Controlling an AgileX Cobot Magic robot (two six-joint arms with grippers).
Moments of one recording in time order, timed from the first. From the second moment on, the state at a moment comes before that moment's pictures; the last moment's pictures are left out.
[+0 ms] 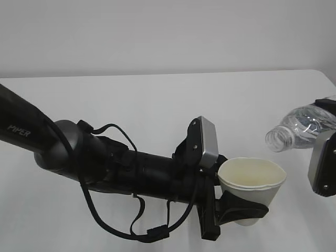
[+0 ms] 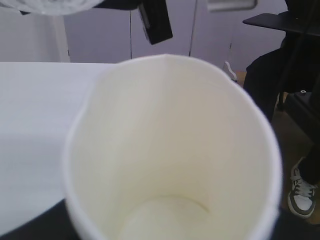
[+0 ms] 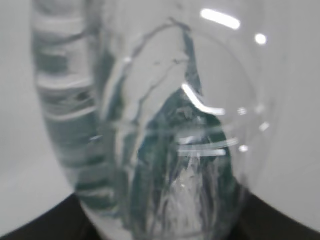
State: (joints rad) left arm -0.76 2.19 -1.06 1.04 -1.05 -0.51; right arm 0.15 1.26 -0.28 0.05 -0.62 -1.58
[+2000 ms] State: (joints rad) left arm -0.76 2.19 -1.06 1.05 -1.05 -0.51; right arm 0.15 1.26 -0.28 0.02 -0.64 -1.61
